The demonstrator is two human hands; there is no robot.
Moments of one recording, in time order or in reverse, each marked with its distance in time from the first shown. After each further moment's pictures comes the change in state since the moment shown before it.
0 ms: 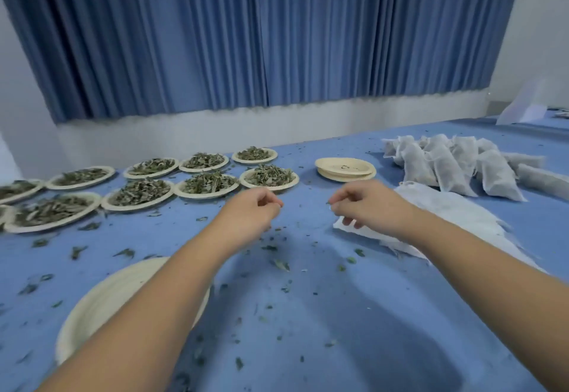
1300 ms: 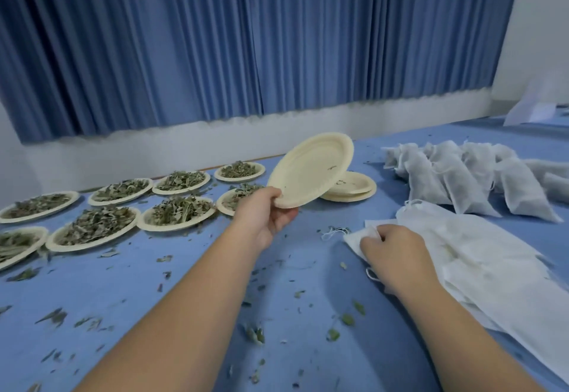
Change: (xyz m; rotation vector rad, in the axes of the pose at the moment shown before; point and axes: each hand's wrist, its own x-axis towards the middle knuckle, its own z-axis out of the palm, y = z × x) left_hand 0.134 0.008 0.064 -1.108 0.060 -0.390; right_hand 0.040 0.077 0.012 -0.146 0.475 0.281
